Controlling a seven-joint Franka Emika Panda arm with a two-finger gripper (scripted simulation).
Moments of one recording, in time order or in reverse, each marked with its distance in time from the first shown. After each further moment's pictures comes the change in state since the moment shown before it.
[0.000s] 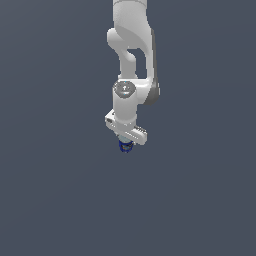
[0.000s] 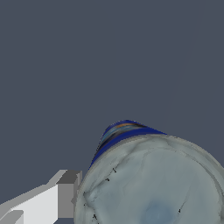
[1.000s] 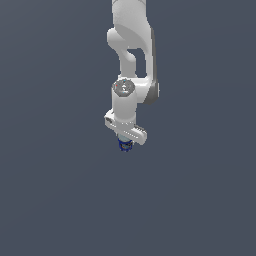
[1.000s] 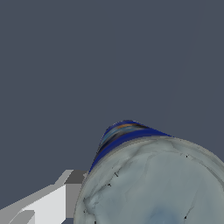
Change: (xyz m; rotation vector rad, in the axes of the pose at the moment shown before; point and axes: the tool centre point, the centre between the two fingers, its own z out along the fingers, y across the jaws) arm 0.000 0.002 -0.004 -0.001 -0.003 -0.001
